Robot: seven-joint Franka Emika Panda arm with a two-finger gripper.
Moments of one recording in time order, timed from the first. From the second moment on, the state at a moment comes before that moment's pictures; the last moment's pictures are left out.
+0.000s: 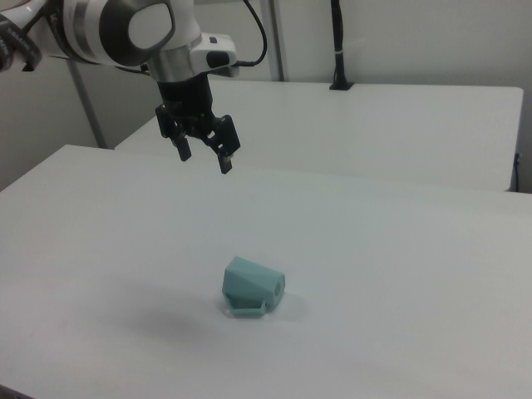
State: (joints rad) arm 0.19 -0.06 -0.13 -1.71 0.02 1.73 0.05
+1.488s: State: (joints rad) arm 0.38 -0.06 -0.10 -1.75 -0.33 1.69 0.25
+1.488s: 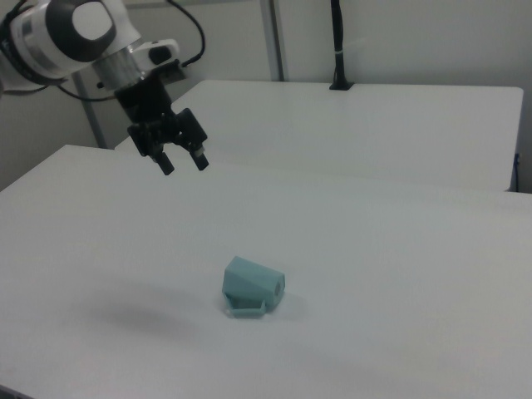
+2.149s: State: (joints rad) arm 0.65 0.07 -0.10 -1.89 -0.70 1.69 0.47
